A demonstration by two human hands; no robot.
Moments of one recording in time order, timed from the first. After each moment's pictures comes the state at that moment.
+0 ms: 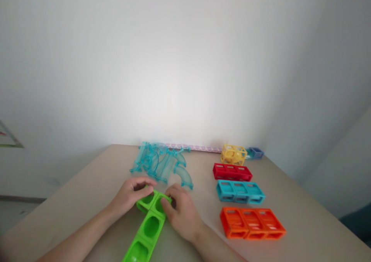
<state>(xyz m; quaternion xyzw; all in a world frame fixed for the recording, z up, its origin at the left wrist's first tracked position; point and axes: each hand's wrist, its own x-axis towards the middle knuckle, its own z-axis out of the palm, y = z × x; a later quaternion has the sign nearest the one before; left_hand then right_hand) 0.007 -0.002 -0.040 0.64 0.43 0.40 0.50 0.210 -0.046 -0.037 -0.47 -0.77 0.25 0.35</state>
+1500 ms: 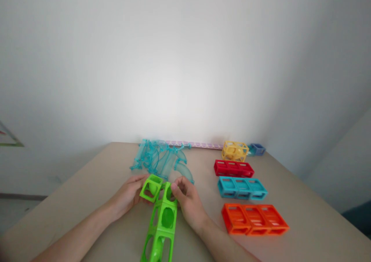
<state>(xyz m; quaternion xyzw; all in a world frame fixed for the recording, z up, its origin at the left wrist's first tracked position) 0.017 -0.003 -0.043 0.44 0.39 0.41 0.69 0.213 -0.038 -0.052 -0.41 -0.51 0.57 0.51</state>
